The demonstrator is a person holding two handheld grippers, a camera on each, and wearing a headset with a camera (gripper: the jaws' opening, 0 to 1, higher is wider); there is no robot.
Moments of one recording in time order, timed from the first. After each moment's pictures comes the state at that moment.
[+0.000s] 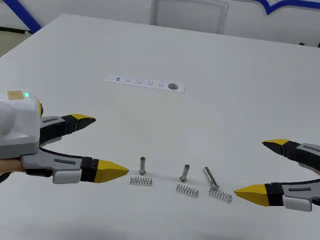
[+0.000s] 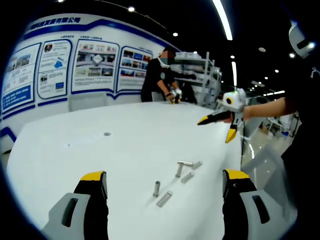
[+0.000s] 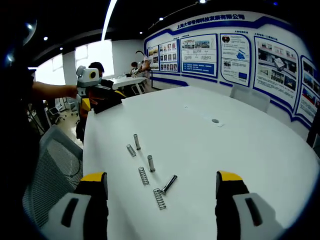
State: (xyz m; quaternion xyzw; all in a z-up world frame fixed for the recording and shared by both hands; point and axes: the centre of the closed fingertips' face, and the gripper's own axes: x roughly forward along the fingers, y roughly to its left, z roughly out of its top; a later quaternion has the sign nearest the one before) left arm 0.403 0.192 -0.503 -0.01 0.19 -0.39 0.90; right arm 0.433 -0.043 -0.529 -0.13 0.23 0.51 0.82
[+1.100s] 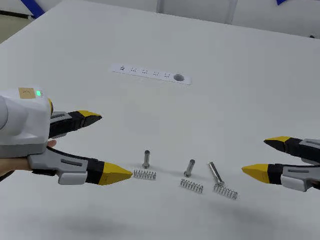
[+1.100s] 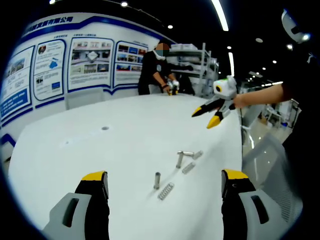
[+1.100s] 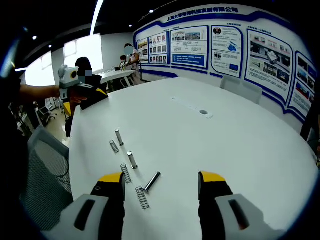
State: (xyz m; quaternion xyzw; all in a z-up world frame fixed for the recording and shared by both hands) left arm 0.399 0.189 -0.522 0.03 0.21 -0.40 0.89; right arm 0.472 -0.055 -0.545 -0.14 0.27 0.46 0.83
